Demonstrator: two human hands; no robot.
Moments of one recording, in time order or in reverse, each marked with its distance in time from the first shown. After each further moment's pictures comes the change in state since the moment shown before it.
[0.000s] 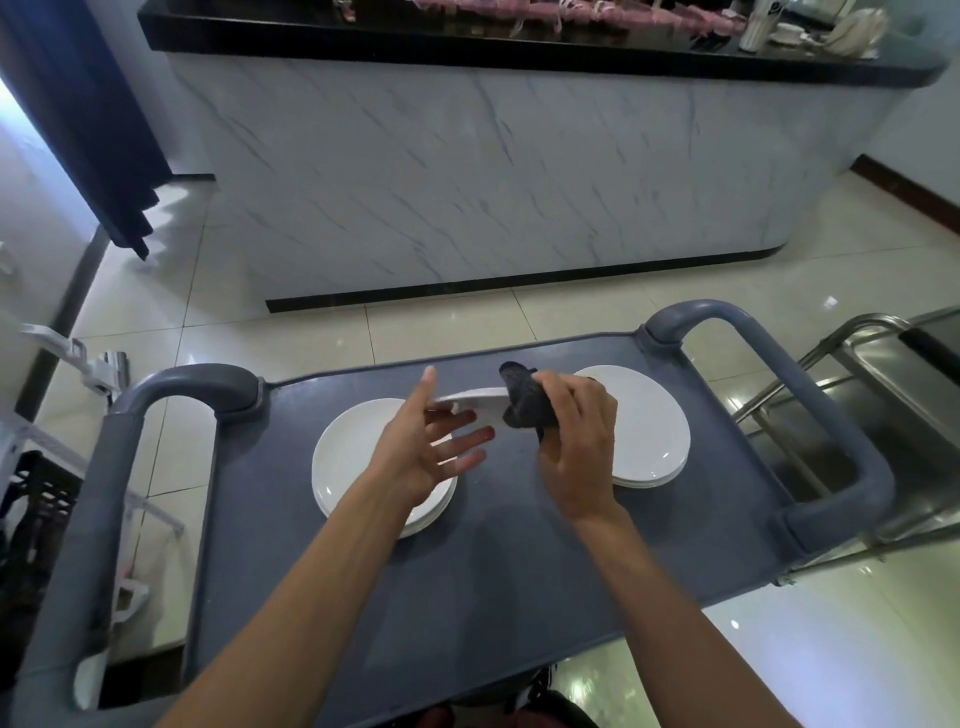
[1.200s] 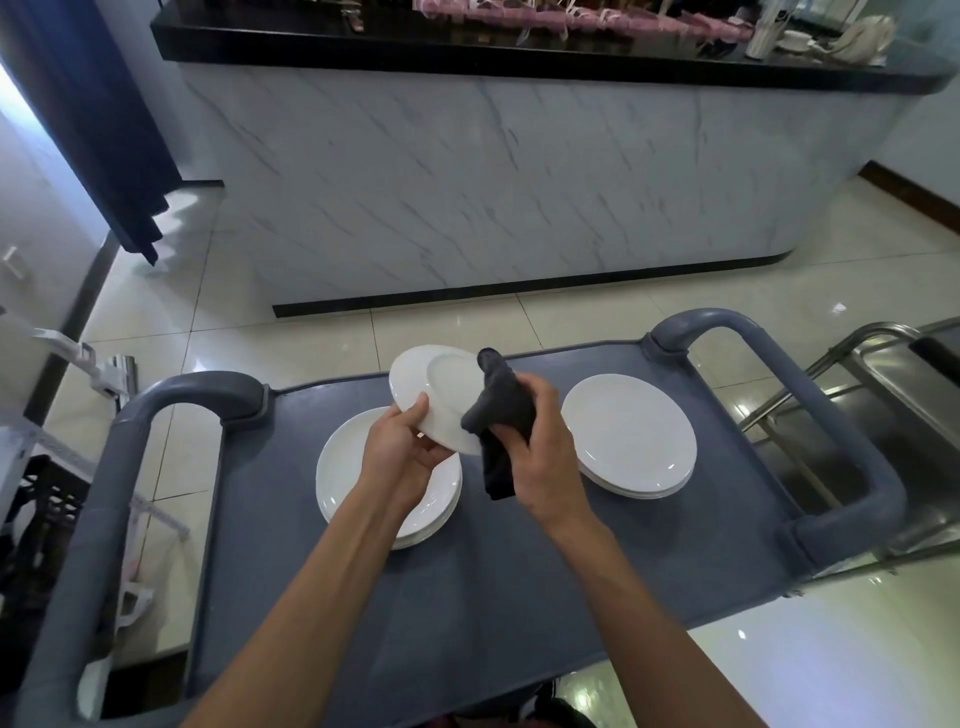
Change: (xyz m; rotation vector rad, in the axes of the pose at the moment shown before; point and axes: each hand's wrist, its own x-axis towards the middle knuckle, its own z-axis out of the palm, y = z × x) left_hand 0.017 0.002 -0.014 -0.156 0.024 0.239; right_hand 0.012 -0.039 0.005 0.511 -0.324 0.488
